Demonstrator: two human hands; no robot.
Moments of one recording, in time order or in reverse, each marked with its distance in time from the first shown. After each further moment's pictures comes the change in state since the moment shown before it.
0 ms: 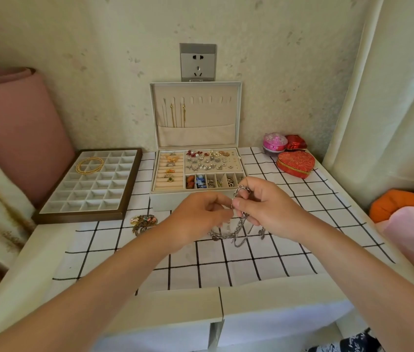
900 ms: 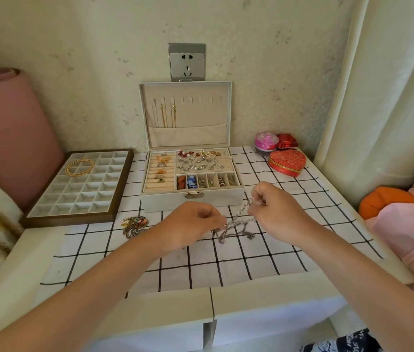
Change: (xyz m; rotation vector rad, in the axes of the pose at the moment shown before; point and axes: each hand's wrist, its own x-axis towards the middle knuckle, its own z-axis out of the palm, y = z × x) left_hand -0.002 -0.001 0.005 0.138 -0.055 -0.117; right_hand -0.014 0.022 -0.020 -0.501 0.229 0.153
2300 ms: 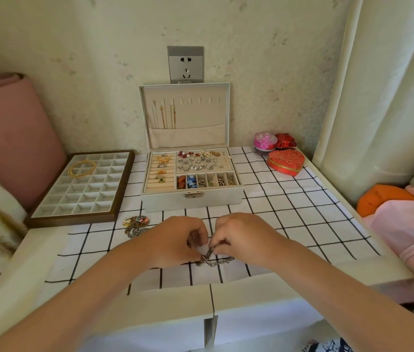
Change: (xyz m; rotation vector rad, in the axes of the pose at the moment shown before) left_hand -0.023 -0.021 -0.012 0.469 -0.115 0.084; right_hand -0.012 -0.012 0.044 -0.387 -0.314 -0.524
